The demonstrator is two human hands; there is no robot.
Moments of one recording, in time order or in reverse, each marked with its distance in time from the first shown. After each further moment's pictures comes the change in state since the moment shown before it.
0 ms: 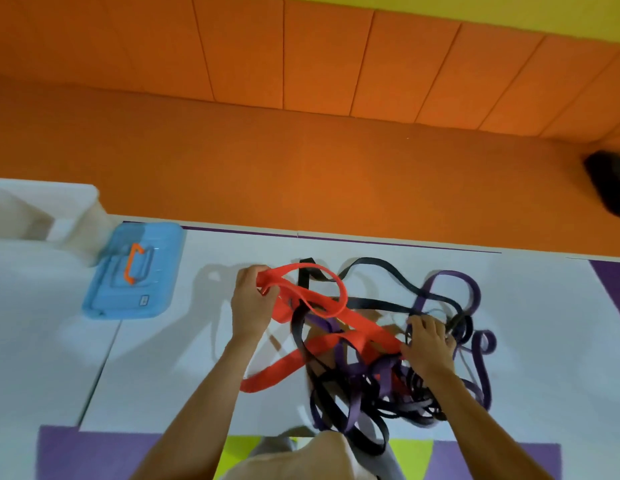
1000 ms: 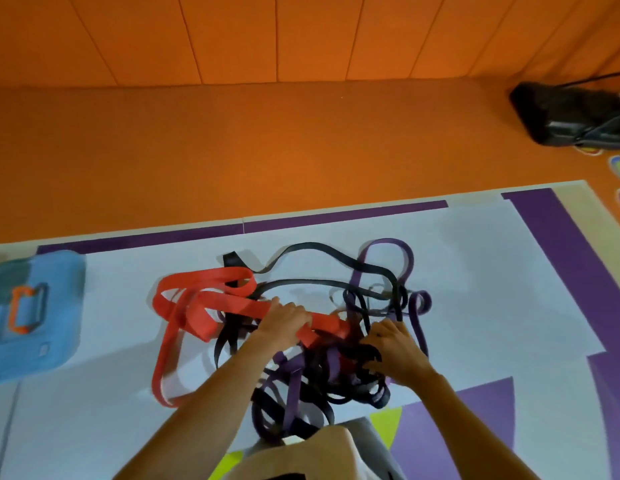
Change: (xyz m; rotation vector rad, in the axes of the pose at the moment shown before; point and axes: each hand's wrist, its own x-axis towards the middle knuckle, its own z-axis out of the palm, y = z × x) left_hand -0.034 0.061 0.177 1.017 -0.988 0.686; right_hand -0.008 0.106 0.014 -0.066 -0.170 -0.463
